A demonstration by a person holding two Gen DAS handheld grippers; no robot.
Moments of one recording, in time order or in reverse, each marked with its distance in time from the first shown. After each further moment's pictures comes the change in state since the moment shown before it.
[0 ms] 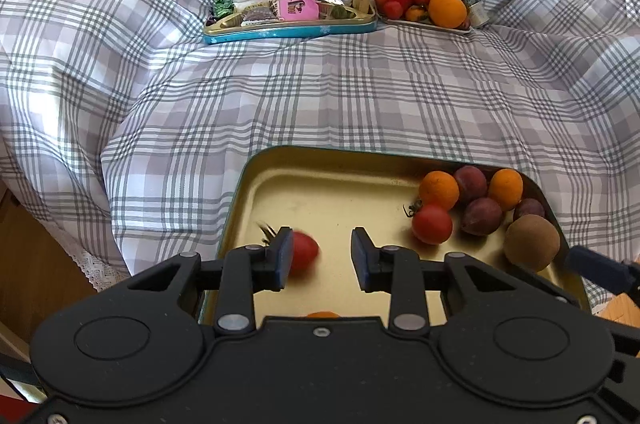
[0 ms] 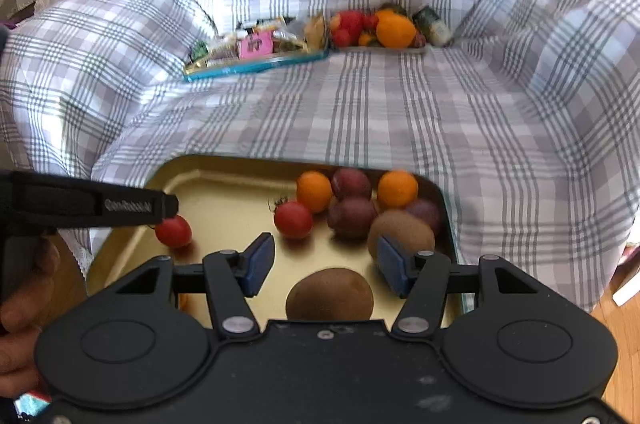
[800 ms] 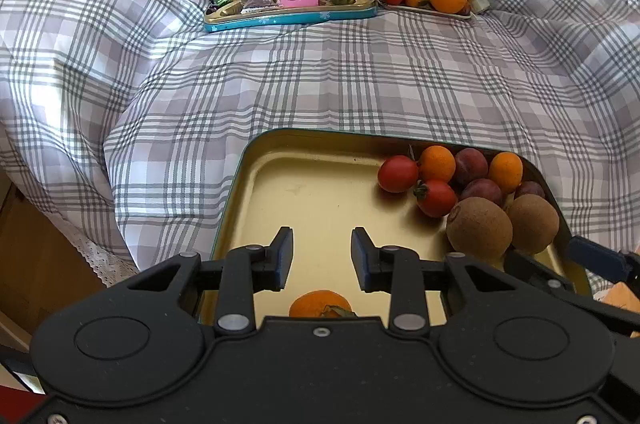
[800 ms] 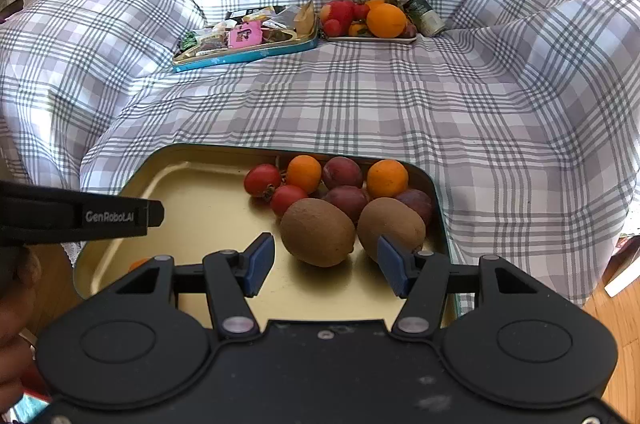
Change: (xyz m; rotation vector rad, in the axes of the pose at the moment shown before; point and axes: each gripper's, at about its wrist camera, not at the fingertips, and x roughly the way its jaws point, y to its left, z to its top) left arm -0.003 -0.003 -0.005 0.017 0.039 0.017; right arm 0.006 -0.004 0.000 0.011 0.044 -0.032
